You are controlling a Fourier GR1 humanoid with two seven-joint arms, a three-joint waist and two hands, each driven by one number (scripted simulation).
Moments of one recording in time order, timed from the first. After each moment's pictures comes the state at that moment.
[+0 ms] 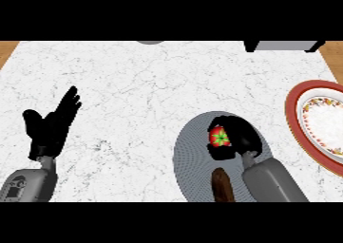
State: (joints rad) left arm -0.17 0.25 0.03 -1.37 0.07 0.05 0.13; right arm -0.31 -0.14 0.33 -1.29 0.73 0.16 0.42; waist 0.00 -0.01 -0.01
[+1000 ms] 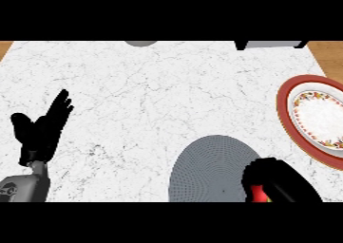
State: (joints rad) left arm -0.13 0.25 0.07 -1.42 0.07 0.05 0.17; right arm 0.12 -0.51 0.43 -1.85 0.75 0.07 -0.18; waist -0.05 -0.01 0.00
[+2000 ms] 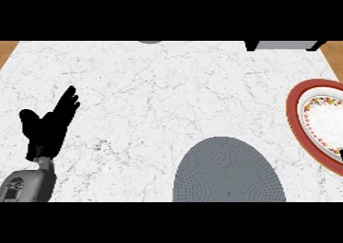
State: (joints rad) left arm -0.16 0.23 0.06 -1.40 0.05 0.02 0.16; right arm 0.13 -0.59 -0.25 -1.79 0.29 0.00 -0.24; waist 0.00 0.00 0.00
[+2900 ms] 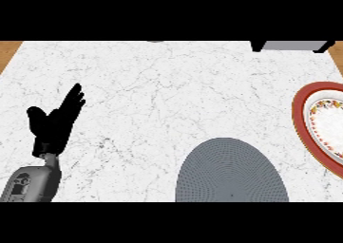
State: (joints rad) left arm -0.19 0.21 0.05 -1.39 0.03 0.01 0.15; right arm -0.31 -0.75 -0.25 -0.82 0.42 0.15 -0.59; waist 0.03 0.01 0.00
